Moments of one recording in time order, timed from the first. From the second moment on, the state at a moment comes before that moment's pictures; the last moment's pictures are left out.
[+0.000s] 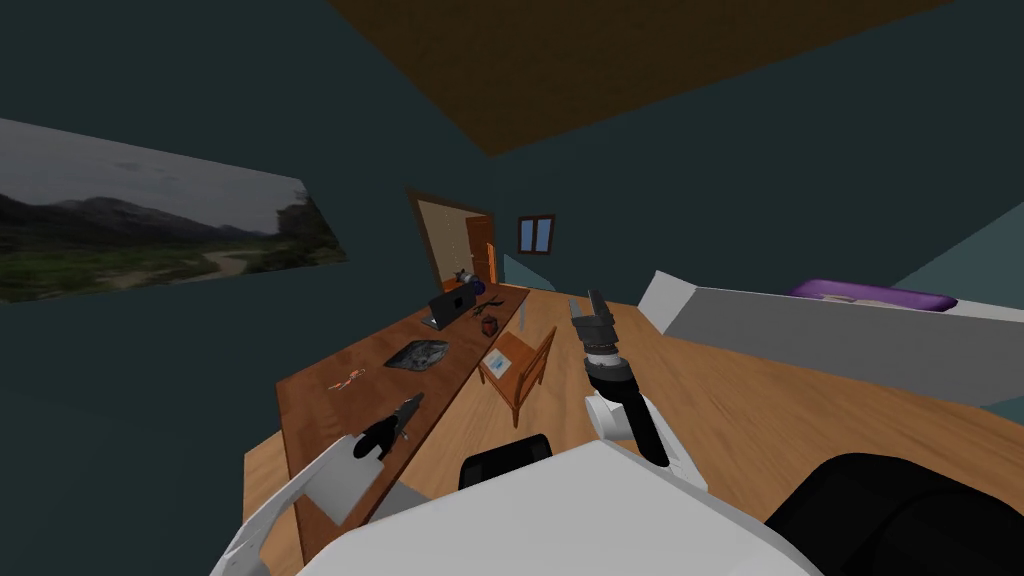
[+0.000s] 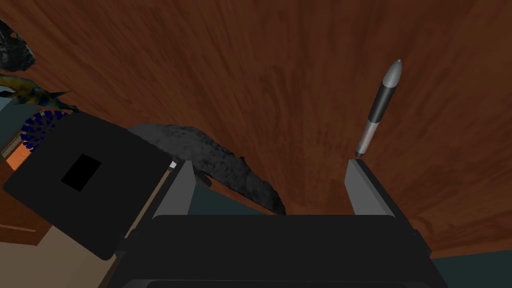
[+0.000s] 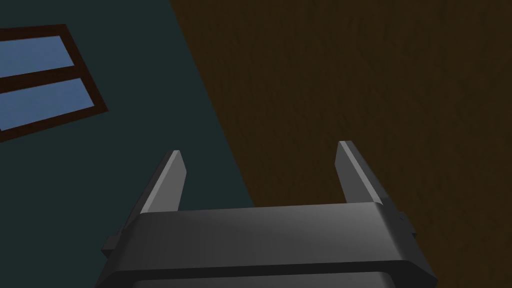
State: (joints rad) left arm 0.18 0.76 -0.41 -1.72 0.07 0.71 0.02; right arm 0.51 -0.04 -0.01 -2.34 0.12 -0.53 -0.13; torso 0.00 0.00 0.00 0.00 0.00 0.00
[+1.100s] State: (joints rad) left arm 0.19 0.90 -0.55 -1.58 0.16 0.95 0.21; right arm 0.51 -0.04 -0.01 -2.34 0.12 -0.53 -0.13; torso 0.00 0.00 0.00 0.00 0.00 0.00
